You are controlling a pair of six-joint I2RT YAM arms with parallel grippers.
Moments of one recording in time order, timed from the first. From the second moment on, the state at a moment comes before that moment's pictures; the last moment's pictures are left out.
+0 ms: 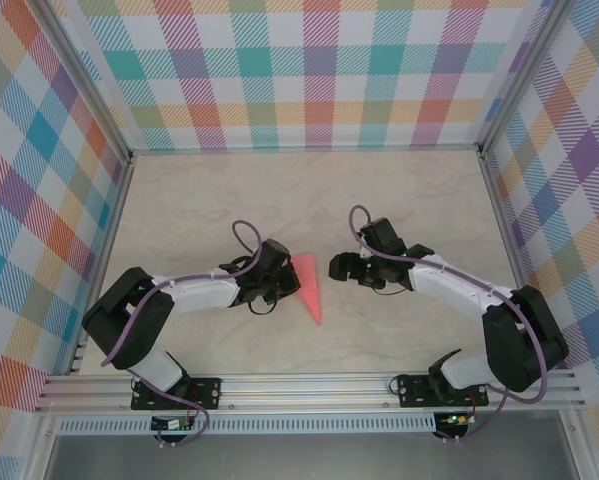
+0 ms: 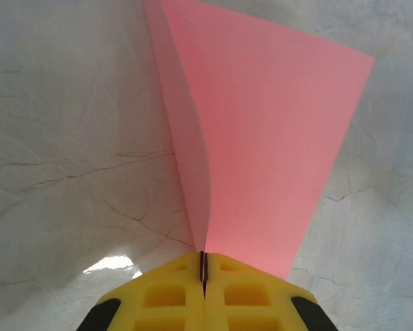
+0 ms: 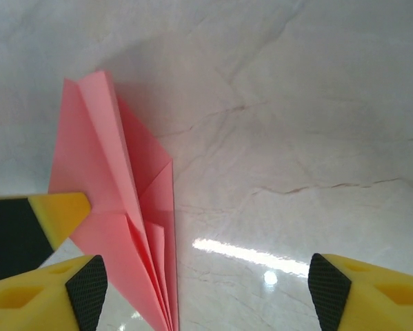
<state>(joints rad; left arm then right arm) -0.74 1.58 0.75 -0.08 0.11 -1.09 0.58 1.40 0.80 -0.41 -0.25 0.66</state>
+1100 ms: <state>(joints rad) -0.72 1.53 0.68 -0.11 0.07 -1.13 0.83 1.75 1.04 -0.46 -0.26 0.54</state>
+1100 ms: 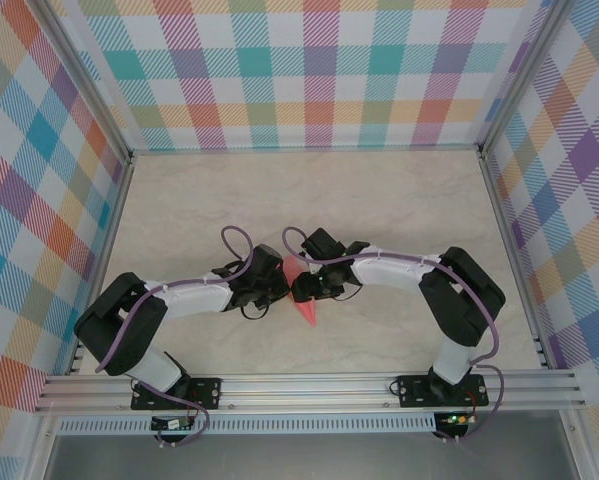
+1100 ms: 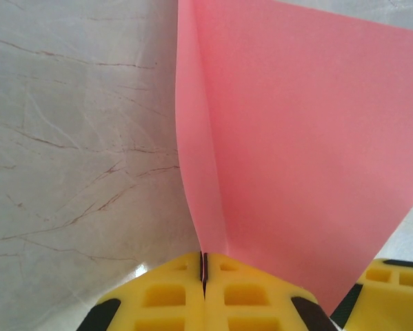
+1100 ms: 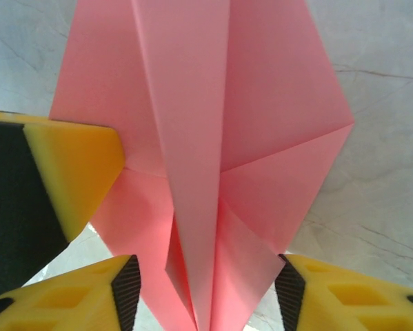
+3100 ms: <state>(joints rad) -0.66 1.40 0.77 -0.51 -0.10 -1.08 0.84 1.89 1.22 -0.74 0.08 0.69</state>
